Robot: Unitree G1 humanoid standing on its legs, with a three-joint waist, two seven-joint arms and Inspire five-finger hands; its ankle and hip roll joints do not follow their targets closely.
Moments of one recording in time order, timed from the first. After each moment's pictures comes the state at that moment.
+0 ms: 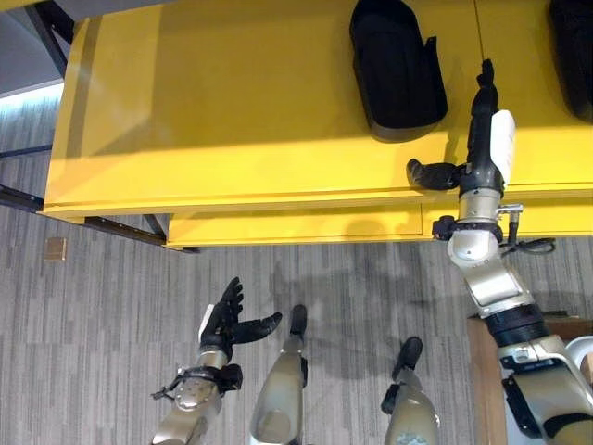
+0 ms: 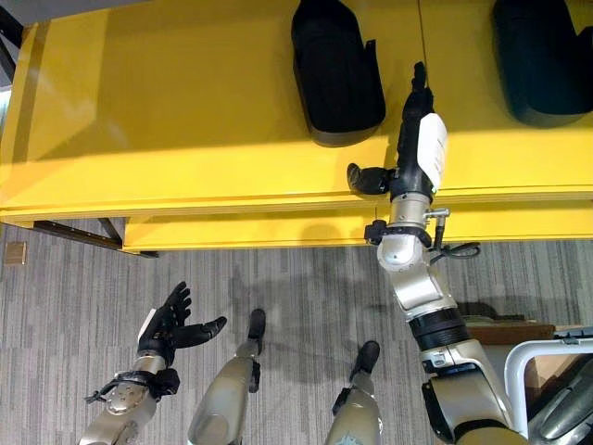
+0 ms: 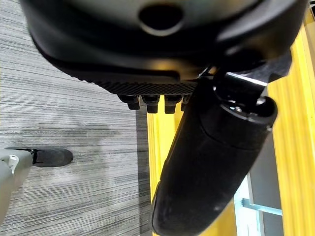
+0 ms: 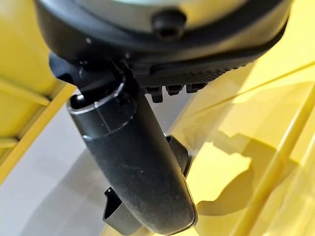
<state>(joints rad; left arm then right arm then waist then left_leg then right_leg) 0.13 0.42 -0.25 0.20 -0.46 -0.12 0.21 -0.68 -0.51 0.21 0.35 -0.14 -0.02 -0.50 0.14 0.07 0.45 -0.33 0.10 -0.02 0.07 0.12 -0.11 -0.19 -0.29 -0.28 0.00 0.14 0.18</state>
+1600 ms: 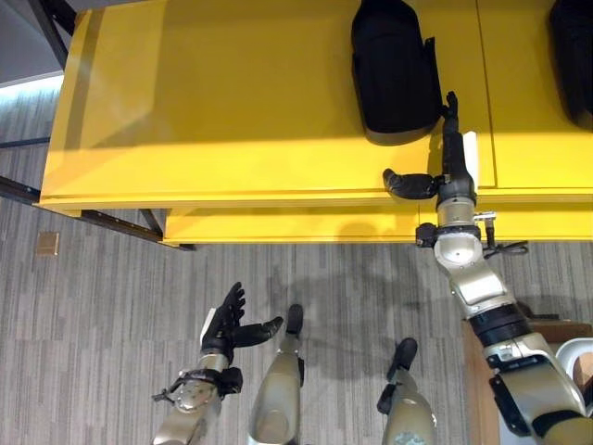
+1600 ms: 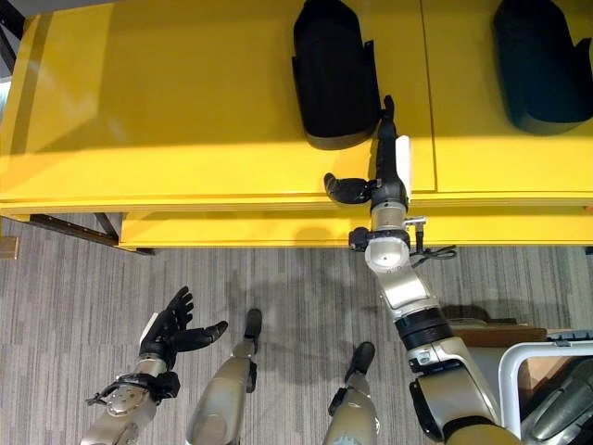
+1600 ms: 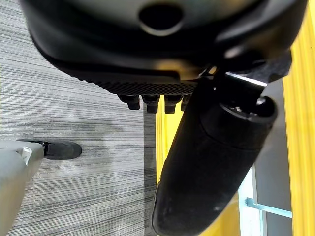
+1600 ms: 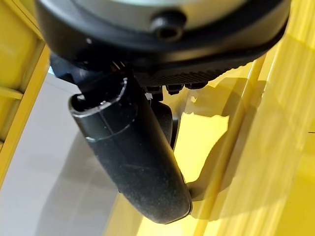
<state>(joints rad) 0.13 0.42 -0.25 0.23 -0.47 -0.12 0.19 -0.67 -0.45 0.23 0.37 0.04 -0.06 -0.41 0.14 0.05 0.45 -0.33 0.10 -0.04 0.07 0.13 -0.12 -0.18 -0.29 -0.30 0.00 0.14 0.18</state>
